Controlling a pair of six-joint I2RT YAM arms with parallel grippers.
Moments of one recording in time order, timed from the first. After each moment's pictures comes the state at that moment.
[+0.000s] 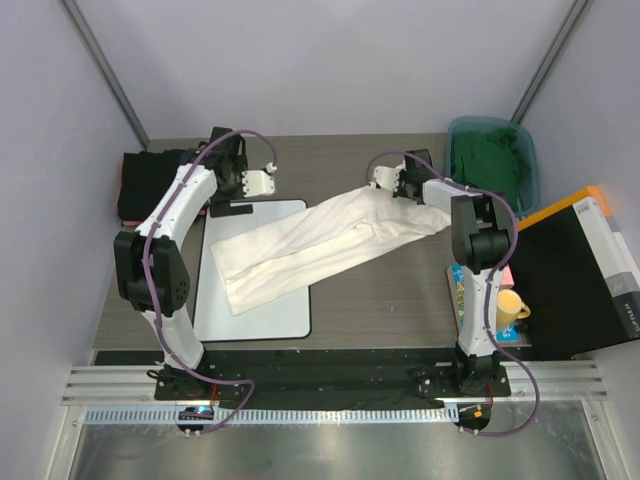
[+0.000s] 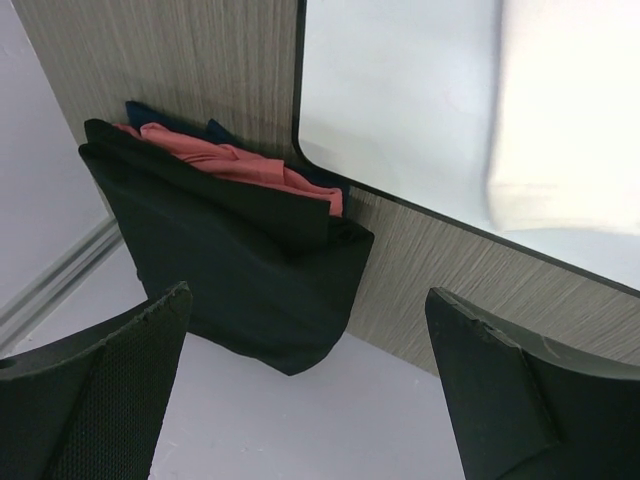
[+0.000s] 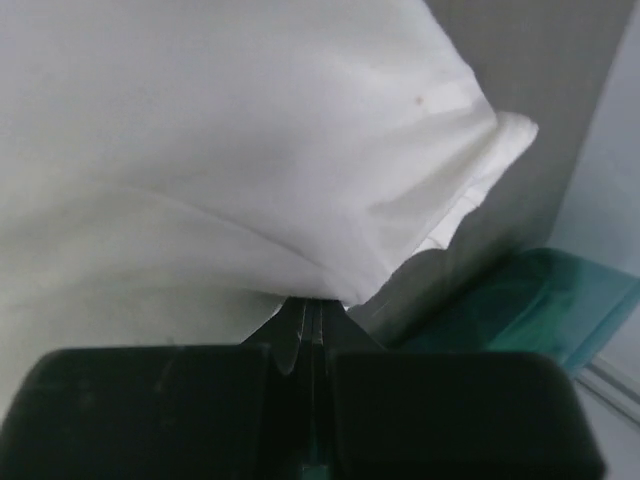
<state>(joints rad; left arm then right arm) -0.21 1.82 1.66 -0.95 -0.13 1.26 0.16 2.16 1.47 -0.18 0.09 -1.27</state>
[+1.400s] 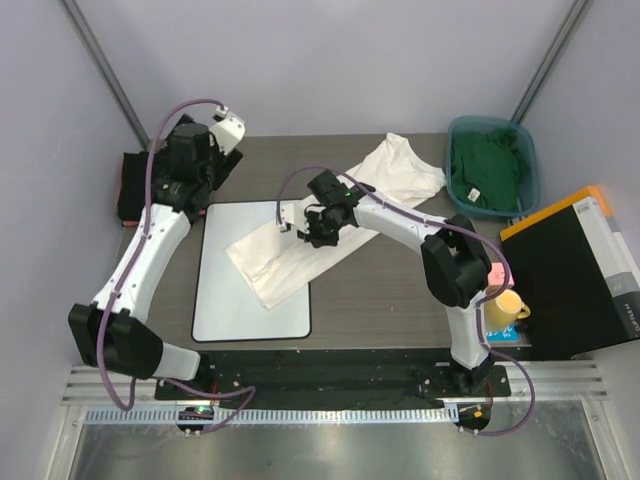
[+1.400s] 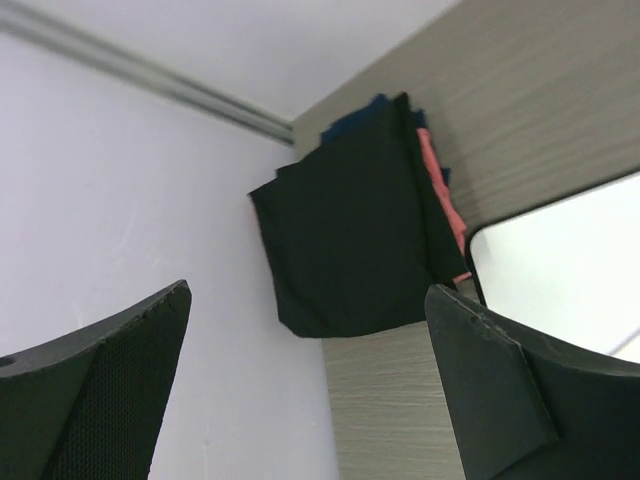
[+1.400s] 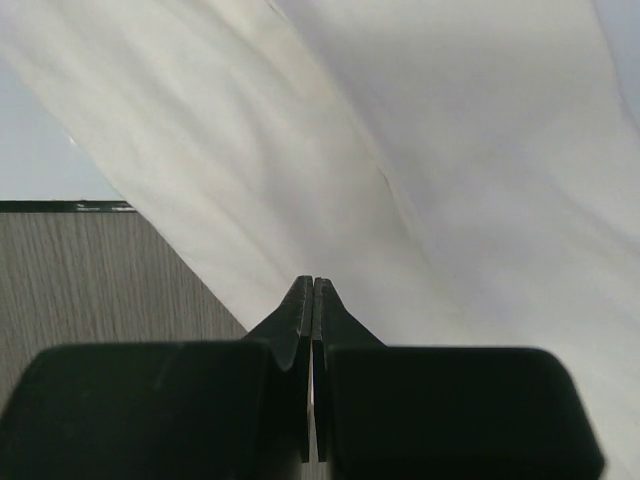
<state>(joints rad) -0.23 1.44 1.42 -0.40 -0.37 0.69 0.71 2.02 1.63 -0.68 -0.37 -0.86</state>
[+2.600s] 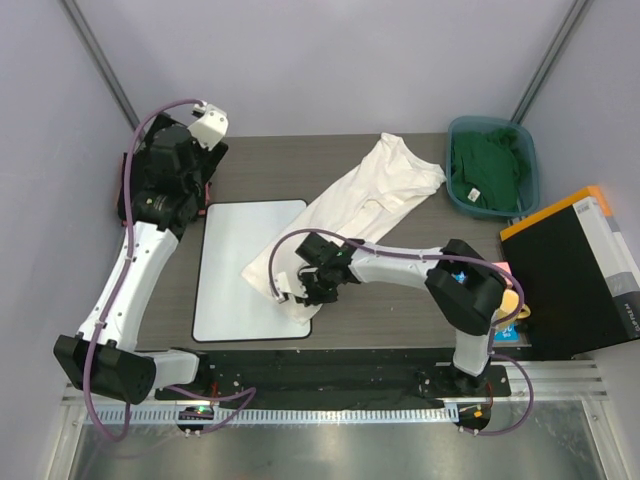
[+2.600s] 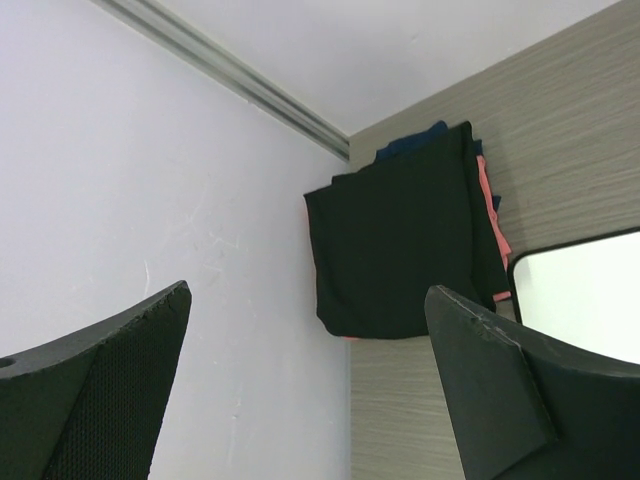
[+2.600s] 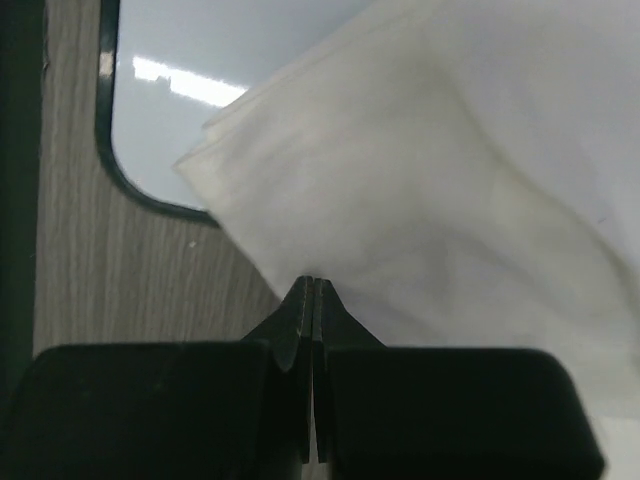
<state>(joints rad) -0.23 1.27 1.38 -0.35 -0.48 0.65 0.96 1.87 1.23 -0.50 -0.37 -0.84</state>
